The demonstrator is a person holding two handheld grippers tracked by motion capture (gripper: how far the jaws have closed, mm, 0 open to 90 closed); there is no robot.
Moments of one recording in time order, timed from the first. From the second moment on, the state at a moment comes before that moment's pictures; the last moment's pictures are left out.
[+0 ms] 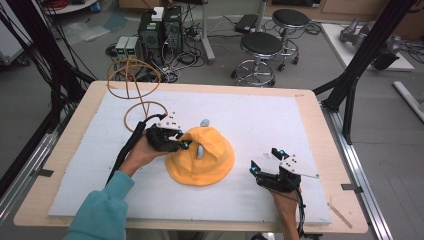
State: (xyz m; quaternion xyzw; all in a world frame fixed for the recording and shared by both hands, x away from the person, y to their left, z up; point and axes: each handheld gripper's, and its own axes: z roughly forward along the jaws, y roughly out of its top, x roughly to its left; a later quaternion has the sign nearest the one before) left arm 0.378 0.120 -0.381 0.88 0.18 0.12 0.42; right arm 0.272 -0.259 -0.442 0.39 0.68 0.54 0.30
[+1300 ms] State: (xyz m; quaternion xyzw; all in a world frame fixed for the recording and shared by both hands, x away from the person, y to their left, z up) left arm 0.363 0.167 -0.264 0.85 0.20 0.20 0.45; right arm 0.278 -0.258 -0.447 0.40 0.69 0.54 0.27
